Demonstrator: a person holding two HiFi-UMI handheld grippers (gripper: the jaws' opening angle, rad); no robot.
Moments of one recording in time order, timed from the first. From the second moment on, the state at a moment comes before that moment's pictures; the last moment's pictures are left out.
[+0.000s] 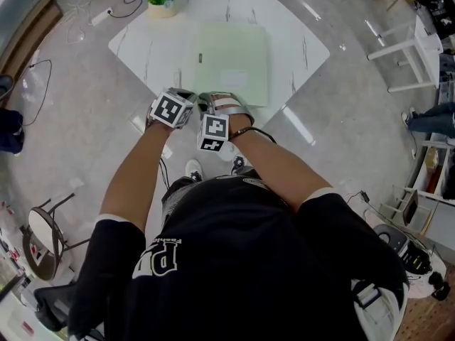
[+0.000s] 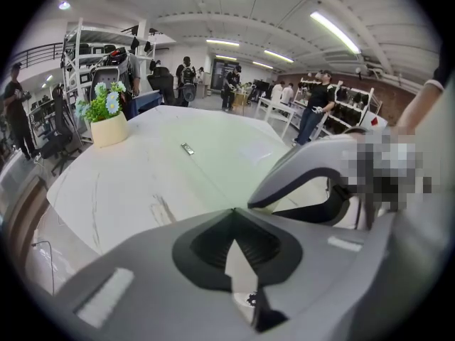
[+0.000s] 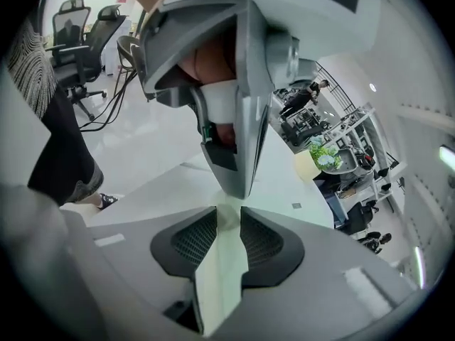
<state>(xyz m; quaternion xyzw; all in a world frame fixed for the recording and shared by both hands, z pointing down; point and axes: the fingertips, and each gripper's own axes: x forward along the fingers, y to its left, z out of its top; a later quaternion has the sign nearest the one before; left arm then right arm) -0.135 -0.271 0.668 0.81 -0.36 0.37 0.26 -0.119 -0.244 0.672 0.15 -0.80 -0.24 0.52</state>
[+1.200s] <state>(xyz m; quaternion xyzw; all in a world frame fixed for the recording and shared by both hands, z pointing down) -0.135 -0.272 0.667 0.81 -0.38 0.38 0.25 -0.115 -0.249 0.644 0.22 -0.87 -0.05 0.44</state>
